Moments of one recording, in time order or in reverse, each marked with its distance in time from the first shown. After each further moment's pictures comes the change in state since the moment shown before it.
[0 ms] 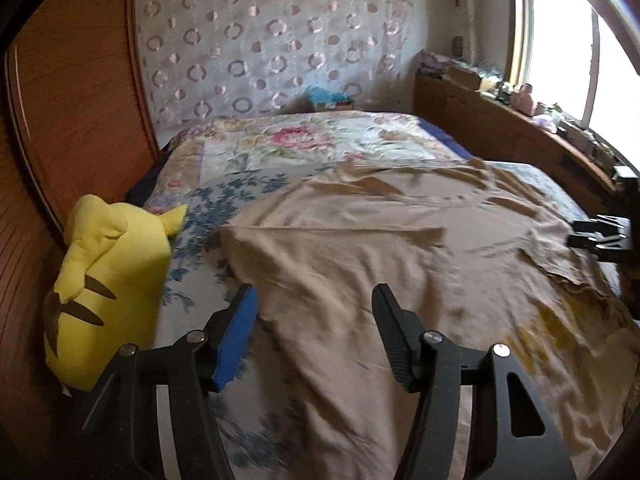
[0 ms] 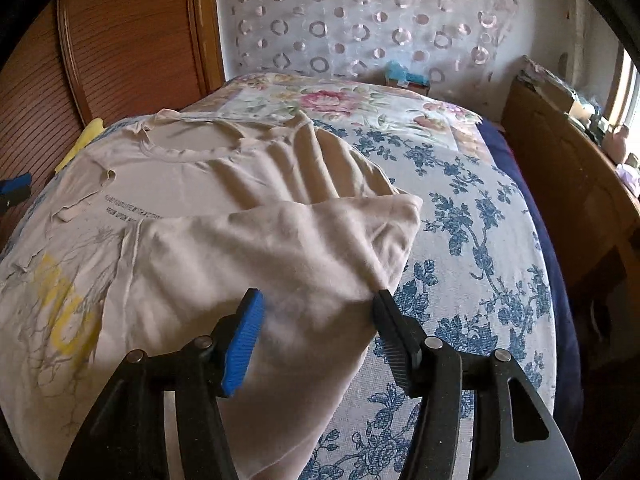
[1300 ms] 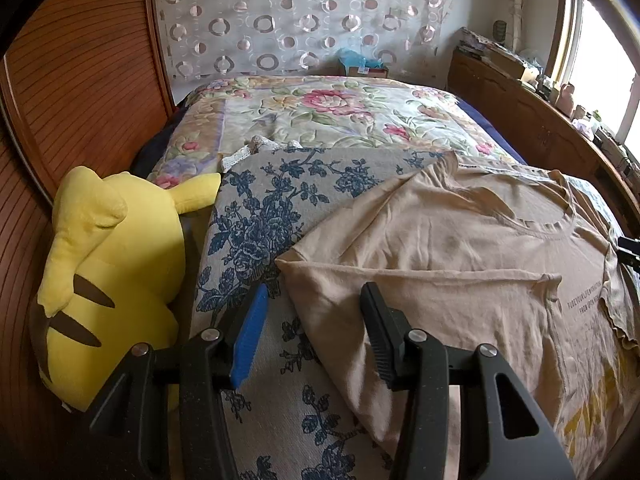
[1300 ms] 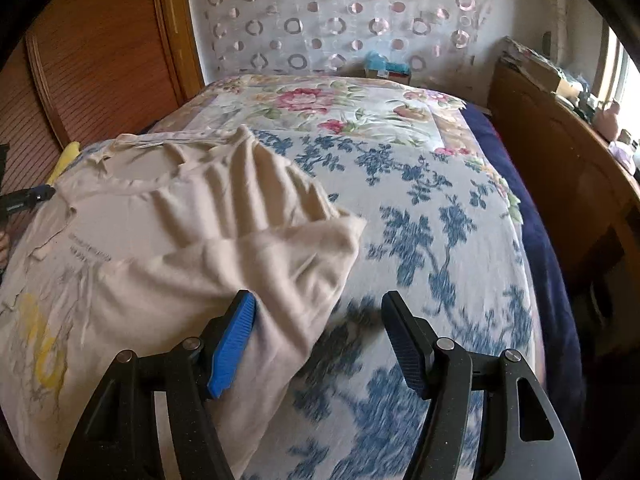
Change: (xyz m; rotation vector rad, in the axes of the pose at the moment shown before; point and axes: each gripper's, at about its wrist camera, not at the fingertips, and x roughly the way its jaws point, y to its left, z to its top) left arm 0.084 0.057 0.033 -0.086 0.143 0.027; right arm 0.013 -0.055 0.027 0.048 0.029 -0.007
